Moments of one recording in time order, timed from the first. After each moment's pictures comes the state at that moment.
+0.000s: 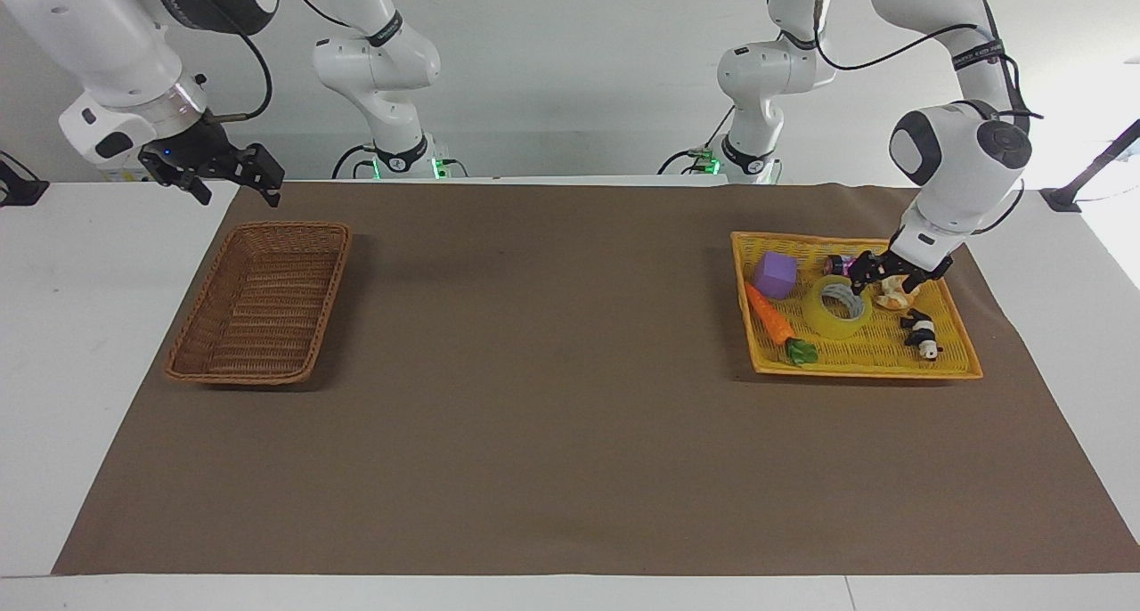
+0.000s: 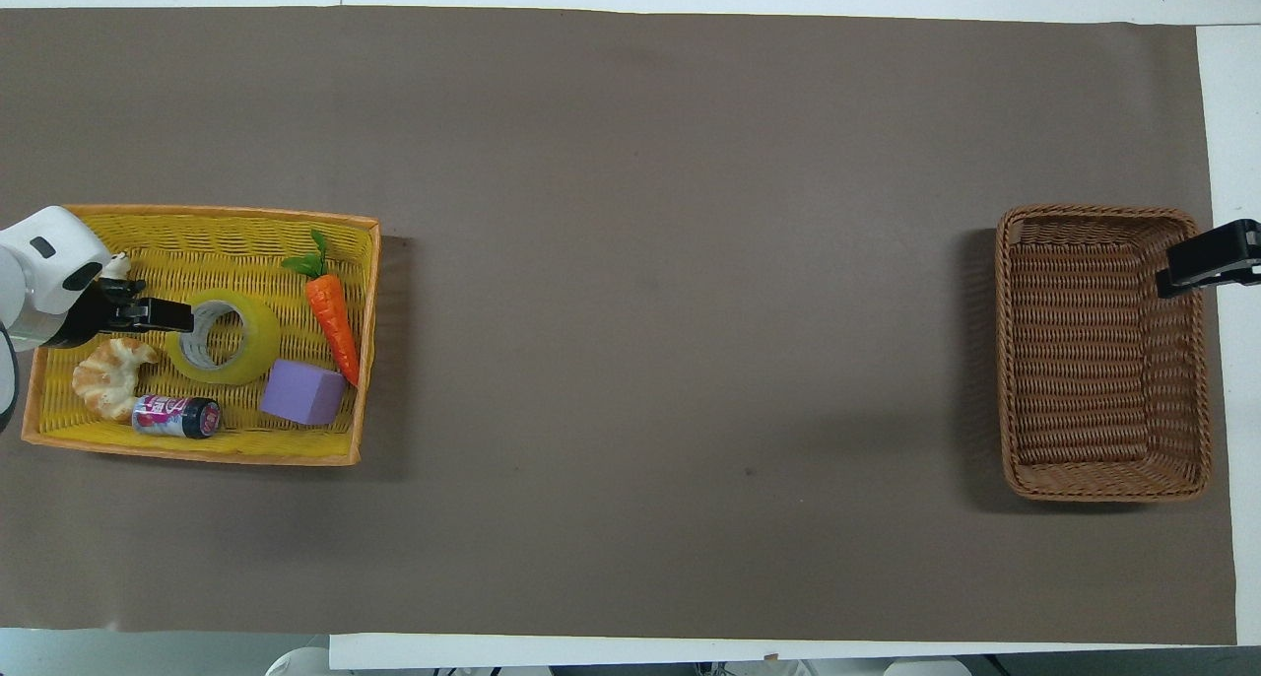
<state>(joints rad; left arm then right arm) 0.05 -0.04 0.02 -2.27 0.03 2.21 0.15 0.04 -0.03 -0.15 -1.61 -0.03 1.43 -0.07</state>
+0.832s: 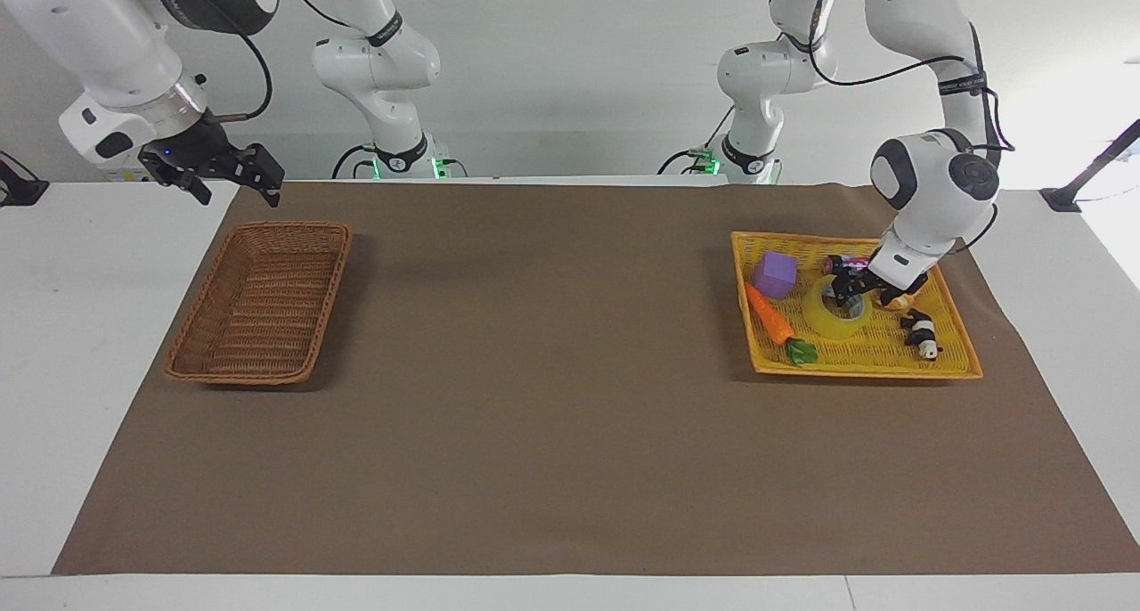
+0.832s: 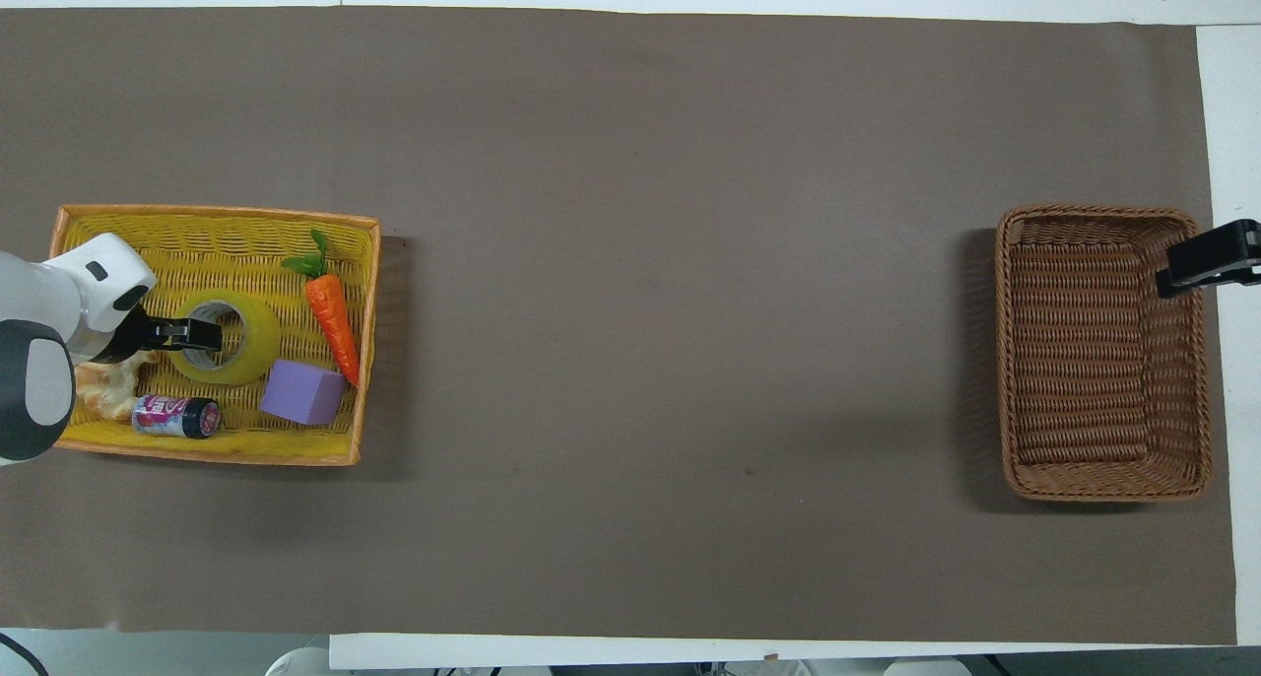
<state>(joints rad) 0.05 0.01 0.03 -2.34 0.03 2.31 0.17 0.04 -0.03 -0.15 -1.61 -0.03 1.43 -0.07</state>
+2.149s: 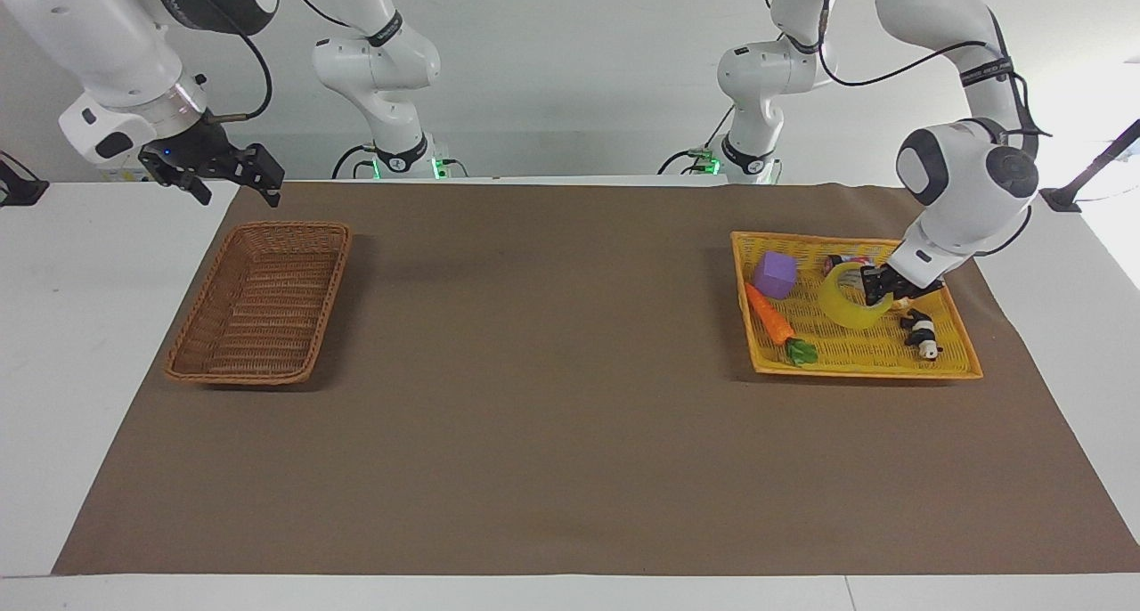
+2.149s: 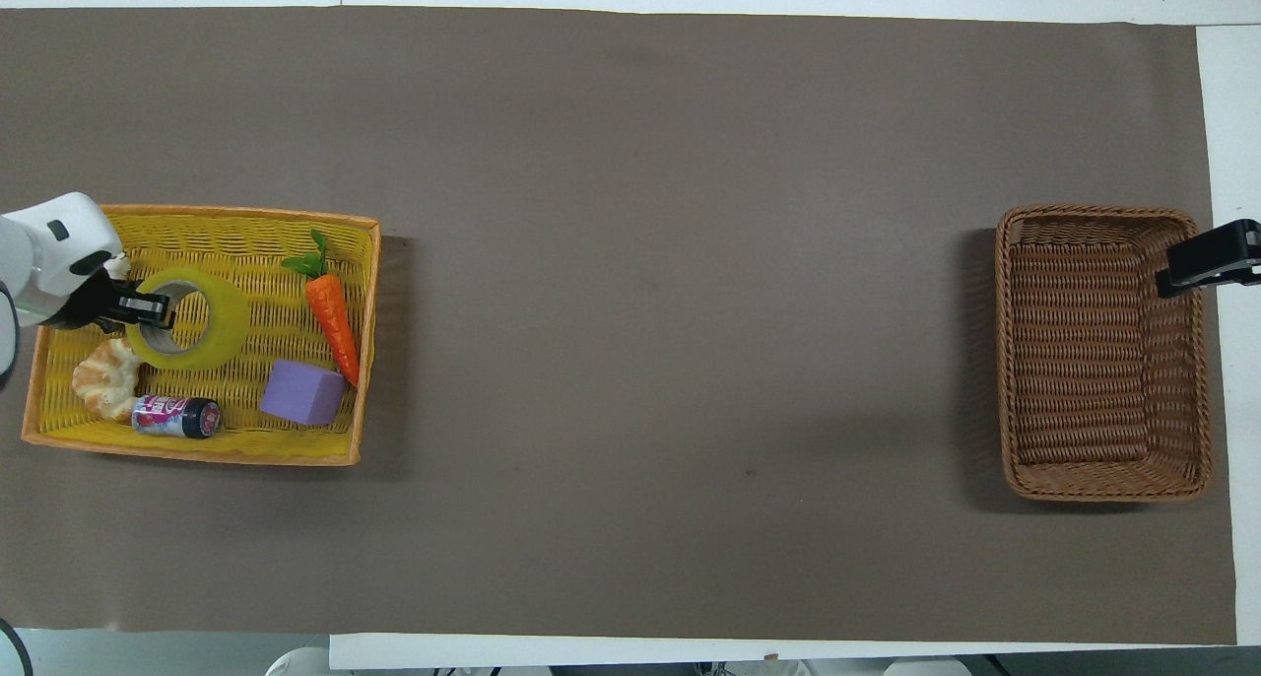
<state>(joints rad) 0.04 0.04 0.02 -2.06 0.02 2.00 0.27 0.04 -0.03 -0.15 -1.61 -0.03 1.43 -0.07</state>
